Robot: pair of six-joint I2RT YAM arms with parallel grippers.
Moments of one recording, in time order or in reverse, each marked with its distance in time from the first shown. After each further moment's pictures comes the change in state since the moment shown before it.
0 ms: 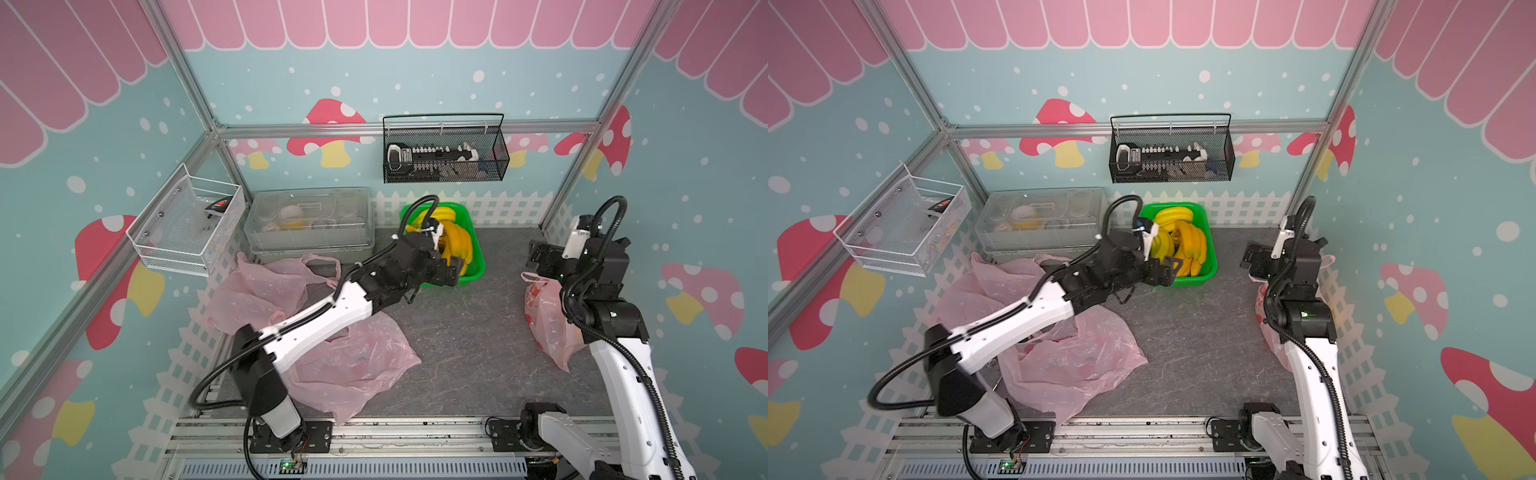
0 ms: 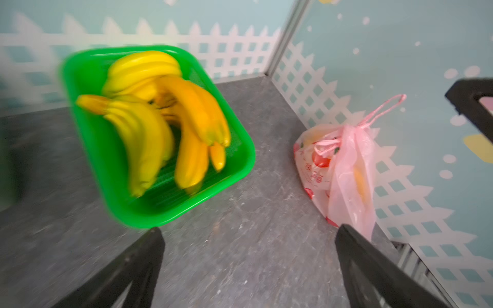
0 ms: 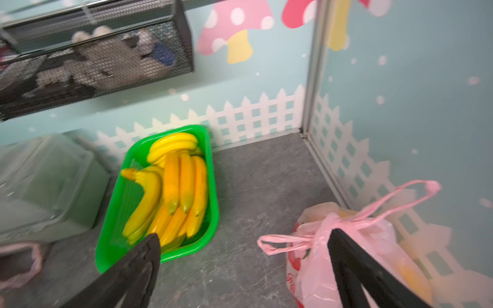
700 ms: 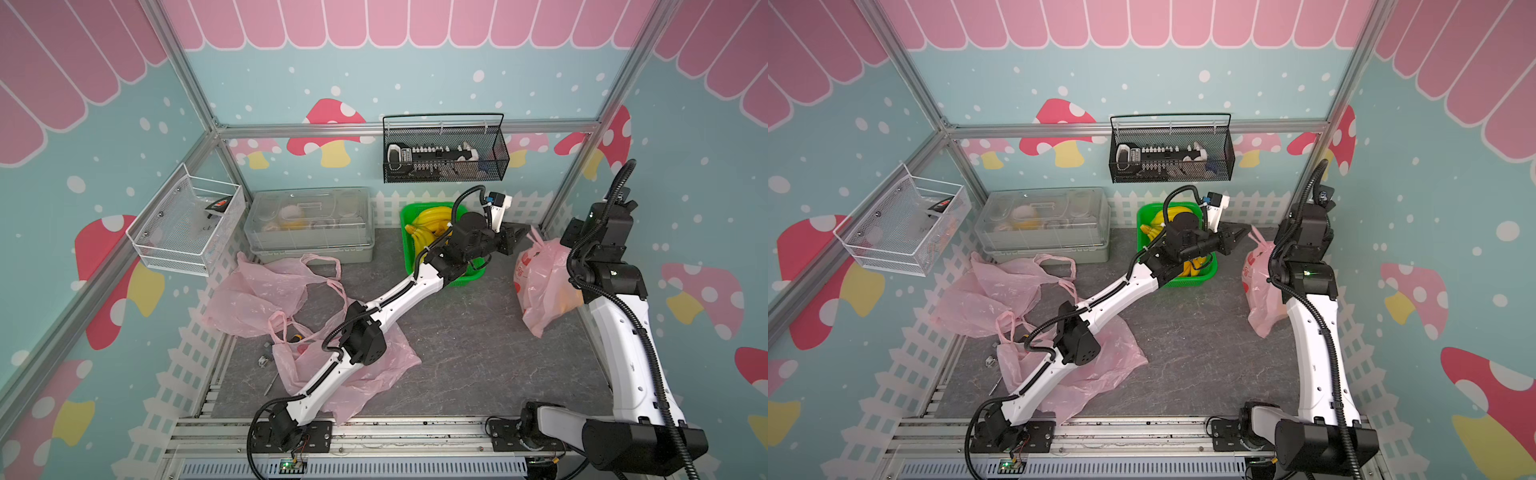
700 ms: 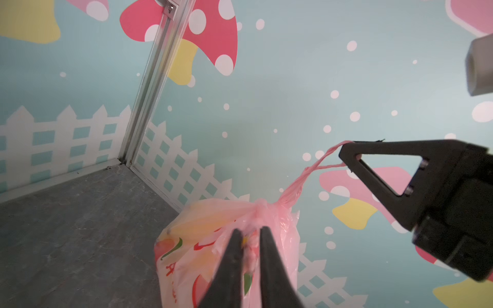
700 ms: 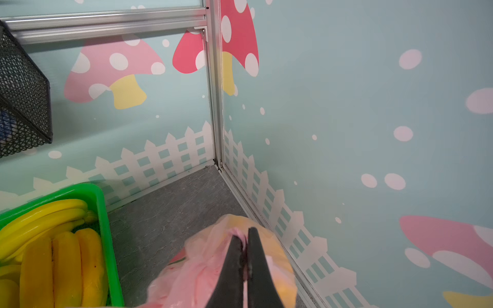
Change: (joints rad) left arm -0.021 1.013 1.186 0.355 0.467 -0.146; right arm -0.116 0.253 0.263 0.037 0.413 -0.064
